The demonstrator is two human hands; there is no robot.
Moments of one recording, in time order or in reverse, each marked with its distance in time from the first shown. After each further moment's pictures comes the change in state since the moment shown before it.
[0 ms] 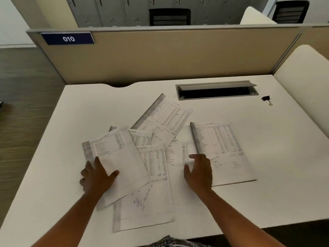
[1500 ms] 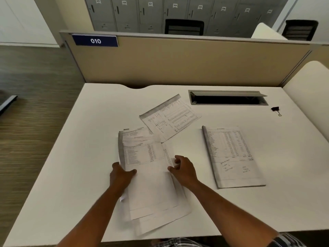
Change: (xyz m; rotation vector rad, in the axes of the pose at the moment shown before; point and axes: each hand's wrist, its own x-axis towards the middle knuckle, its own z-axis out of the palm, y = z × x) left_hand -0.030 0.001 0.004 -0.785 -0.184 -0.138; right_hand -0.003 -0.055 0.062 0.155 -0.415 0.001
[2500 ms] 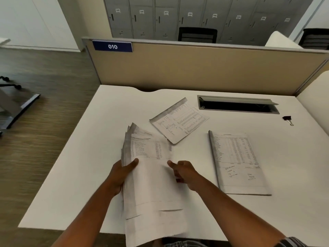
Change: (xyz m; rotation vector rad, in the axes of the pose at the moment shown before) left_hand -0.037 0.014 -0.036 -0.479 -0.275 0.069; right_hand -0.010 -0.031 -0.021 0.560 -0.331 0.351
